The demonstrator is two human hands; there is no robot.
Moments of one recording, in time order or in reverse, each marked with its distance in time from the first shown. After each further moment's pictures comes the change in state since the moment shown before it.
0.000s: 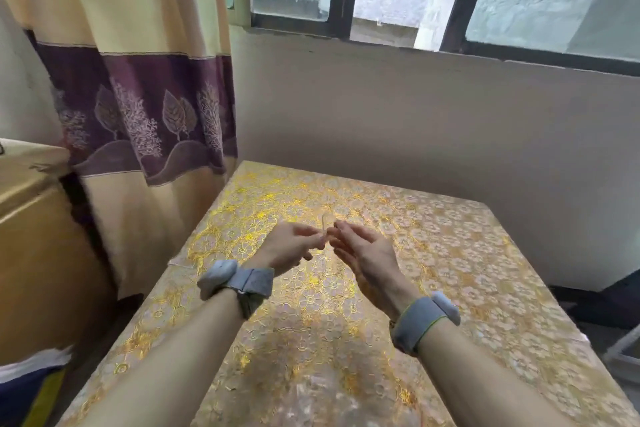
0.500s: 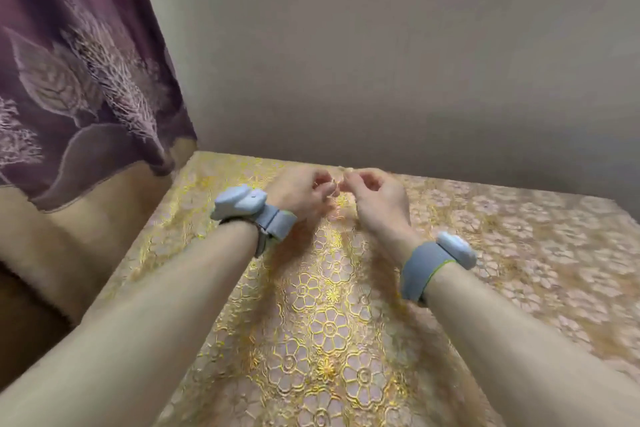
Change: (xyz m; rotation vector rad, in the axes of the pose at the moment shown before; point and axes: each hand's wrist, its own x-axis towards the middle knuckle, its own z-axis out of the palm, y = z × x) left_hand 0.326 -0.042 -0.023 0.757 0.010 0.151; right_hand 0.322 0.043 -0.012 -0.498 0.264 -0.141
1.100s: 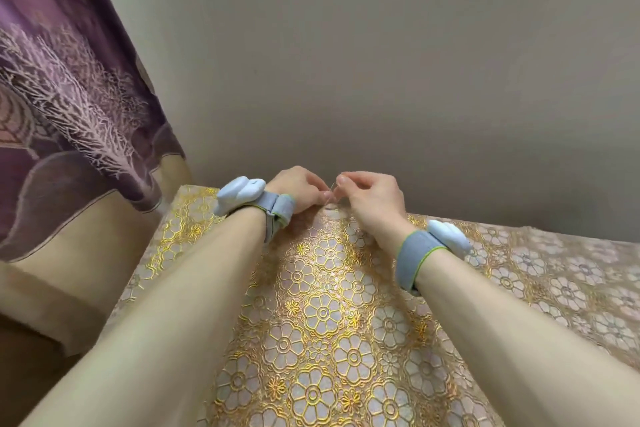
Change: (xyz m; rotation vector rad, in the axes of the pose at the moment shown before) left_hand 0.109 -0.051 -0.025 -0.119 -0.251 -0.259; right_hand 0.100 -0.021 0.042 -0.217 -0.130 0.135
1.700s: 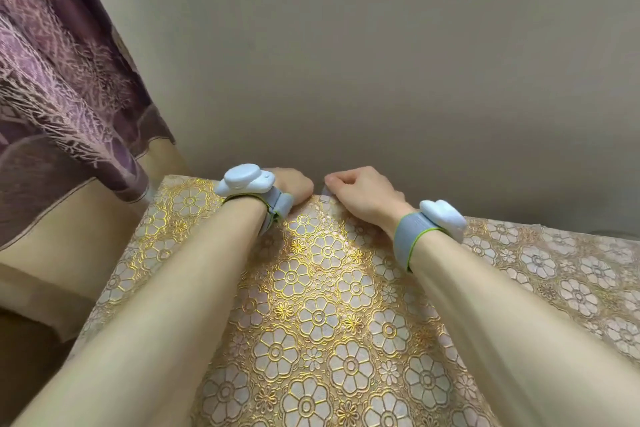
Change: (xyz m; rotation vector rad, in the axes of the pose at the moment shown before) left_hand 0.023 -0.014 0.012 0.339 -0.101 -0.204; right_hand 0.025 -0.001 0.005 -0.485 -0.283 -0.005
